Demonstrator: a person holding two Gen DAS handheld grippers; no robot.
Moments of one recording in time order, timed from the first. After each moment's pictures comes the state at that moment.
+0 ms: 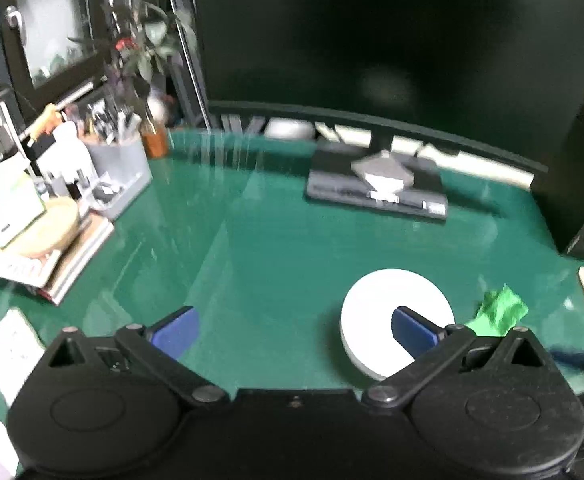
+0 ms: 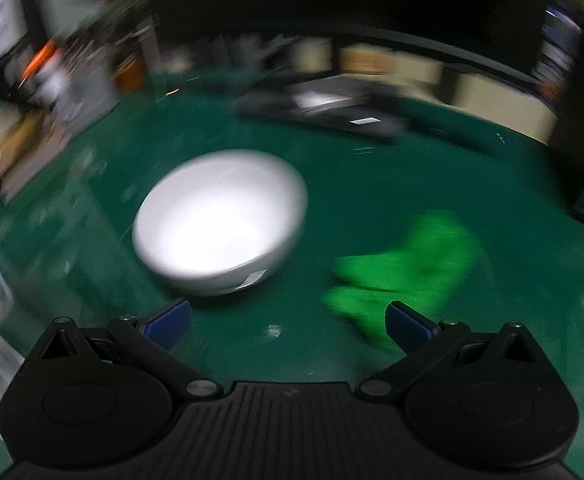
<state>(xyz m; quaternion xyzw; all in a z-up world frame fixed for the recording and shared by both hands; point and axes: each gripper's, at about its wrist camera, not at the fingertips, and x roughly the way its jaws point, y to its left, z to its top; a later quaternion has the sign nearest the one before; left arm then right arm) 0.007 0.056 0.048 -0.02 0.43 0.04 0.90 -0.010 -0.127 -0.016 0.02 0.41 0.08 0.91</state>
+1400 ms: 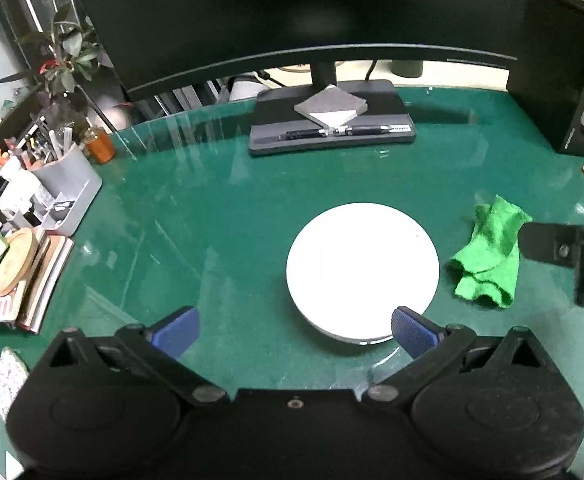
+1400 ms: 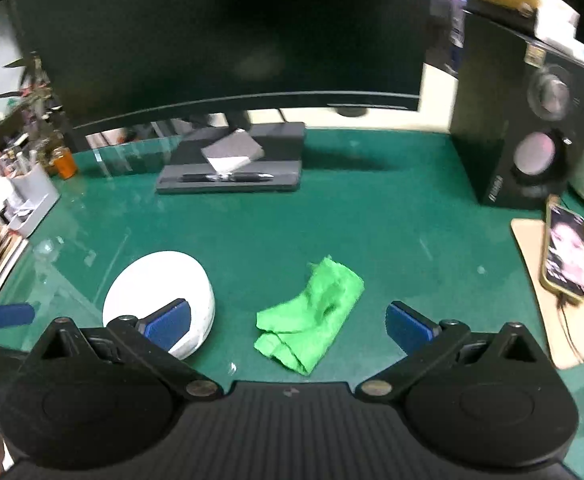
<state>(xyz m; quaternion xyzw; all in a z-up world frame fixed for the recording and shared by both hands) 0.020 0.002 0.011 0.09 0.46 0.01 0.88 0.008 -0.146 0.006 0.05 0.39 0.03 0.92</state>
